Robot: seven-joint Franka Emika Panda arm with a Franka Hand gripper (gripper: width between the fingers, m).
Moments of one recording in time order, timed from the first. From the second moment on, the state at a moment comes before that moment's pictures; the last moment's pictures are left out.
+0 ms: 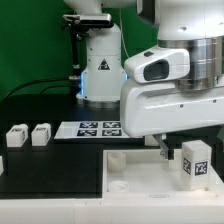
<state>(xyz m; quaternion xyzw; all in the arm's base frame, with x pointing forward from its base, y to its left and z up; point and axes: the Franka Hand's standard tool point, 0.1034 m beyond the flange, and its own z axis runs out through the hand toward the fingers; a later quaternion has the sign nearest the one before) 0.632 0.112 0.079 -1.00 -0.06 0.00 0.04</state>
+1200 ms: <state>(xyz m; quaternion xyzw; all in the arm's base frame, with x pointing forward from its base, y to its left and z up) 0.631 0.117 0.077 -0.87 0.49 0.03 0.04</state>
